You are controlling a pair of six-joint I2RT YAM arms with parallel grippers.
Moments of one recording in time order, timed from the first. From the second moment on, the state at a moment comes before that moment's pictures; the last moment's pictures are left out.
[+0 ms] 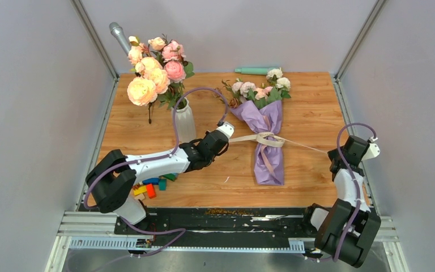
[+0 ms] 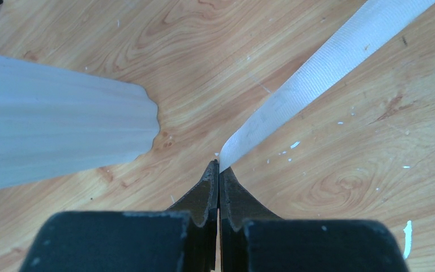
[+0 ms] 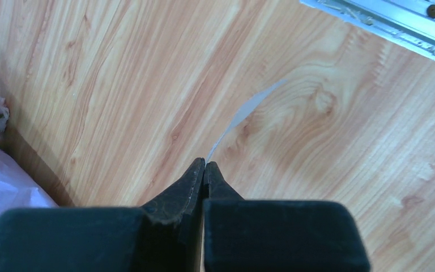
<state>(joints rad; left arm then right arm) -0.94 1.55 0.93 -0.18 -0.54 -0.05 -0.46 1.05 0.47 -0.08 0.10 0.68</state>
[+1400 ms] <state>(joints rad) -0.90 1.32 0.91 -0.38 -0.47 -0.10 -0.76 1.05 0.47 -0.12 0.02 0.61</state>
